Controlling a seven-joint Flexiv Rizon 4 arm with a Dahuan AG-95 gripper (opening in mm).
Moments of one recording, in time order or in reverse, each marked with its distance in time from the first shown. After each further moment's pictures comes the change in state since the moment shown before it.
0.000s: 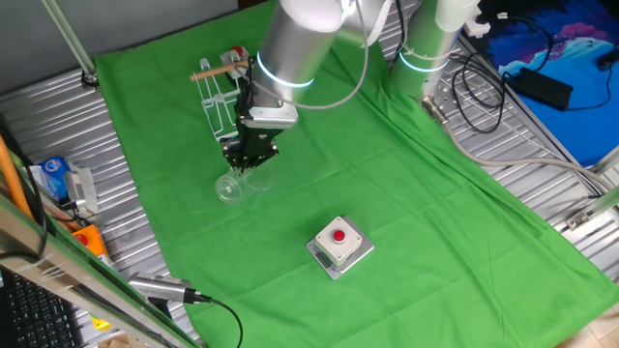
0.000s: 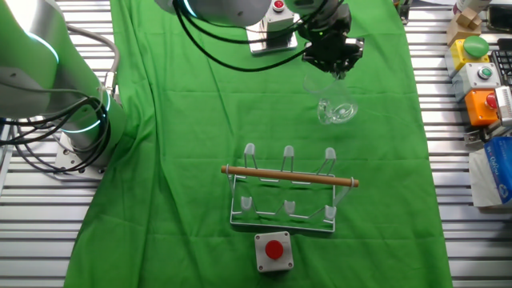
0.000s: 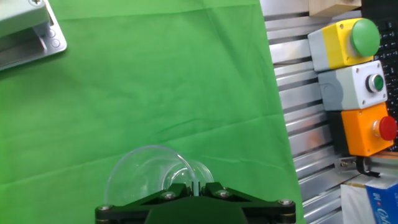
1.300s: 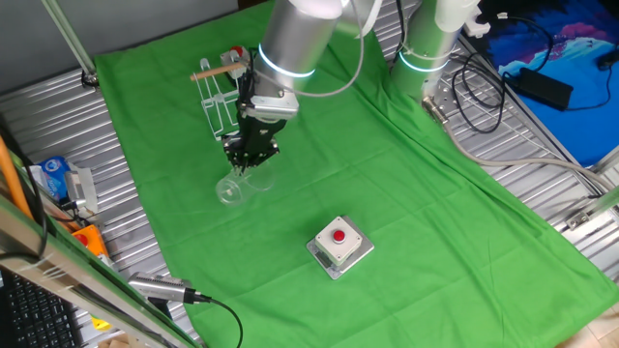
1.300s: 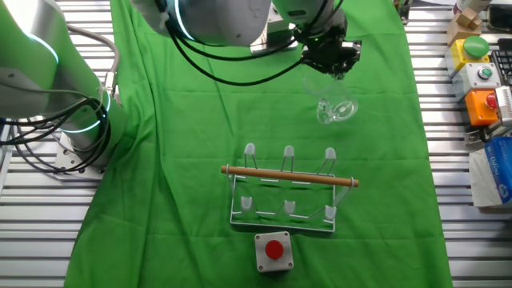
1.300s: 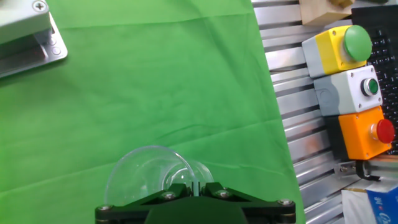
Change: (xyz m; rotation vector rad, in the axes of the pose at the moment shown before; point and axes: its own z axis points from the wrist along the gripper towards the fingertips) arm -0.001 0.001 0.005 0.013 -0.055 0.015
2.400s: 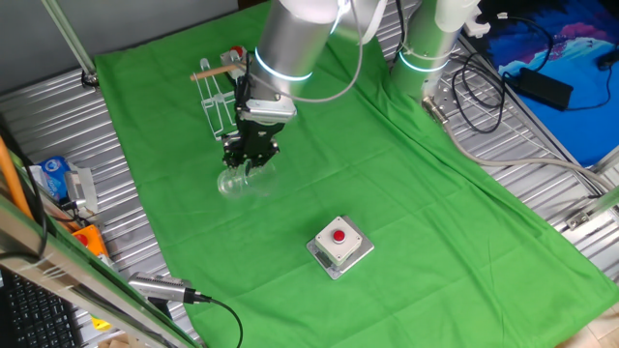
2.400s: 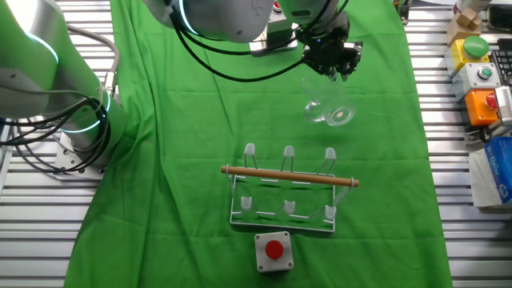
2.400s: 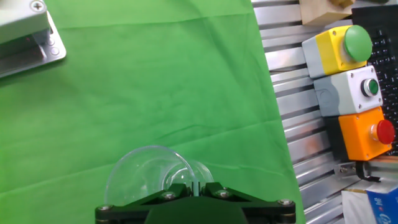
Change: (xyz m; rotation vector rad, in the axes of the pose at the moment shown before) arm 0.004 0.006 -0.002 -0.024 0.014 0.019
